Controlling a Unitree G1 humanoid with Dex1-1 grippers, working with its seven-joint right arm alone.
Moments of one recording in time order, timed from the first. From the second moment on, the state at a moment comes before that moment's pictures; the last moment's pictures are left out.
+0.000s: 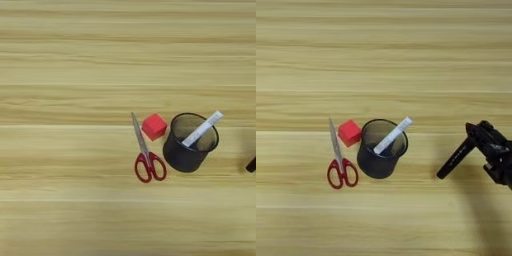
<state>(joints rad) 0.37 -0.59 -0.70 -0.54 1.03 0.79 0.24</state>
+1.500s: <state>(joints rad) 0.08 -0.52 -0.30 -0.12 0.54 0.72 0.40</state>
